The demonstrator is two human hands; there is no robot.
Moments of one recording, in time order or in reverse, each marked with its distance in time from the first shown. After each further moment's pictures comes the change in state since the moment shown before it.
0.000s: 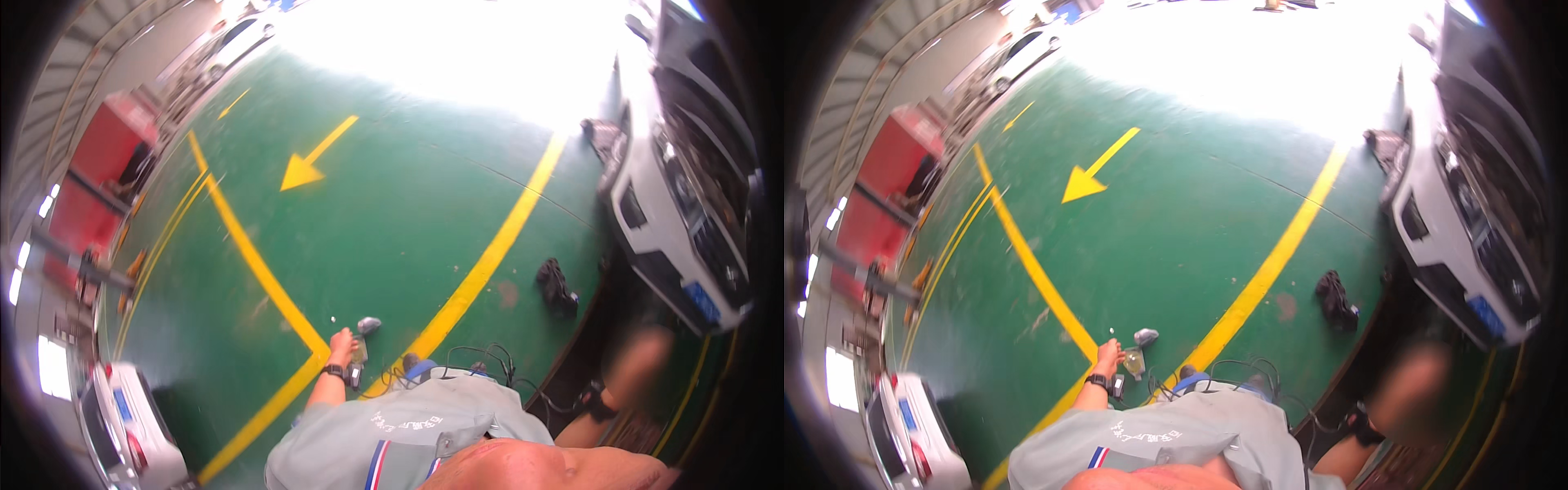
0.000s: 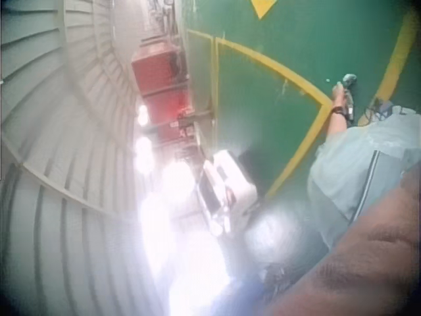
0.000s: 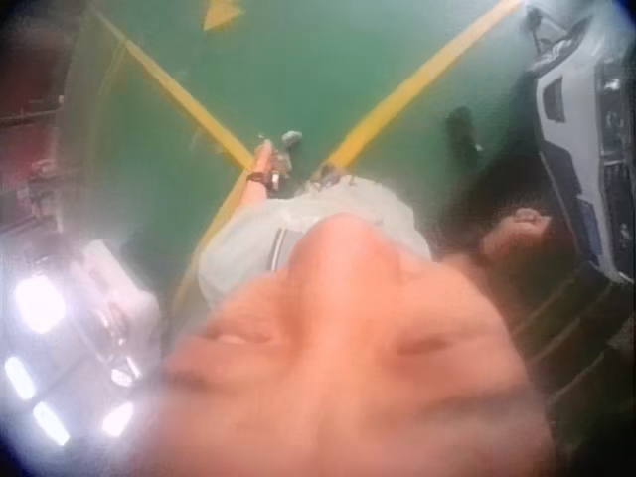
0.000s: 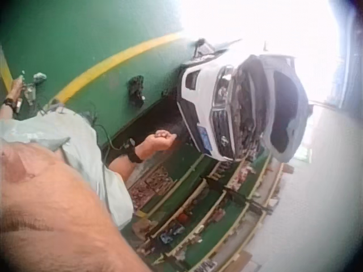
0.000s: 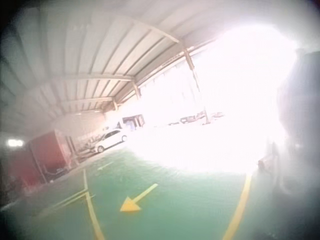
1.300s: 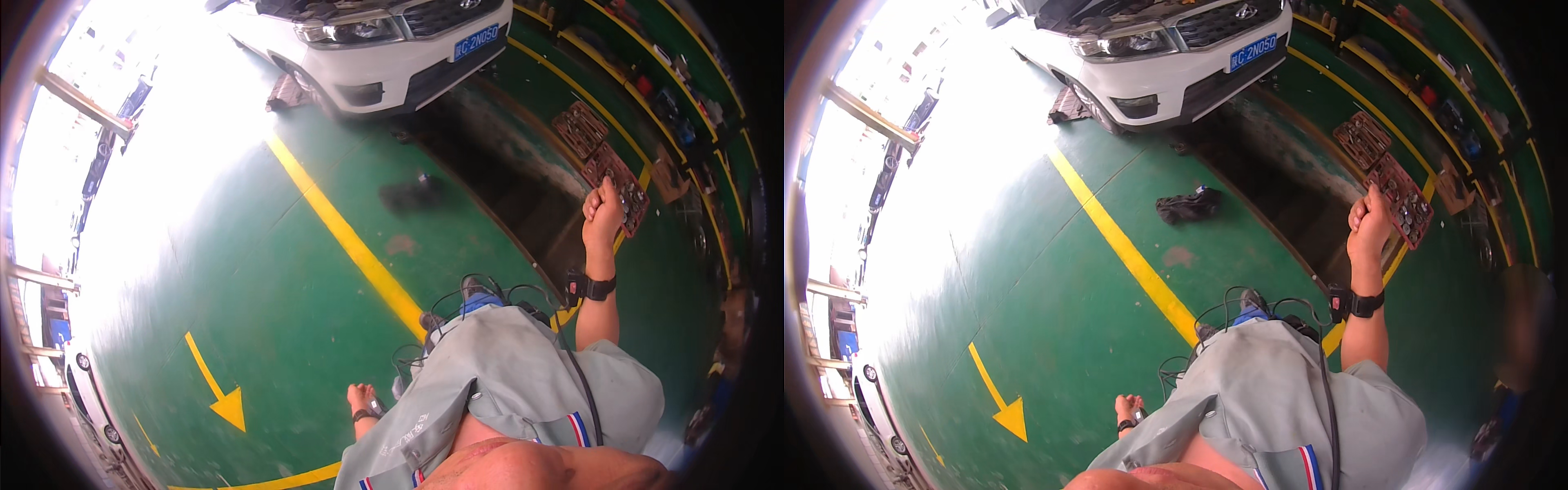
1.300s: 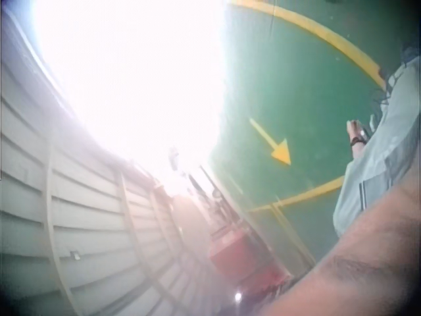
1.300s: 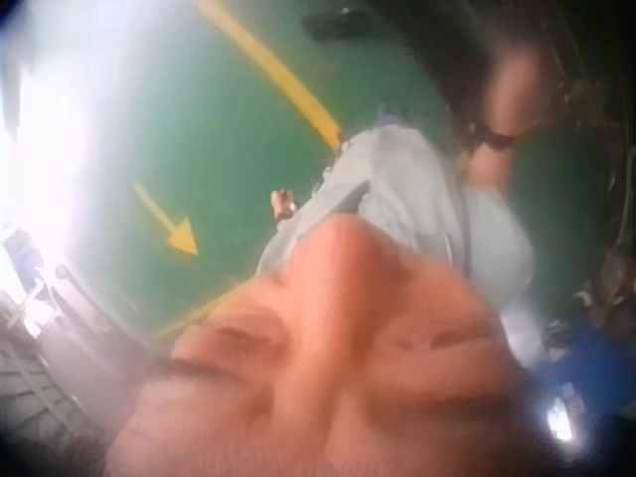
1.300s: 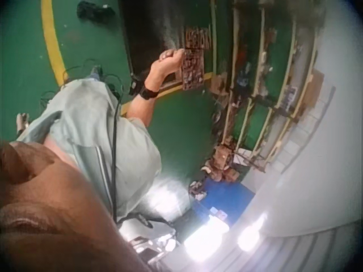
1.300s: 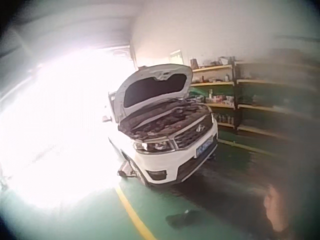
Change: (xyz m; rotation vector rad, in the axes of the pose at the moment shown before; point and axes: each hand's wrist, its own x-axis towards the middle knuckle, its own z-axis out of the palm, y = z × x) left_hand 0.151 0.107 0.149 0.413 -0.382 -0.258; right_hand -0.093 0.125 -0.048 -1.653 0.511 -2.166
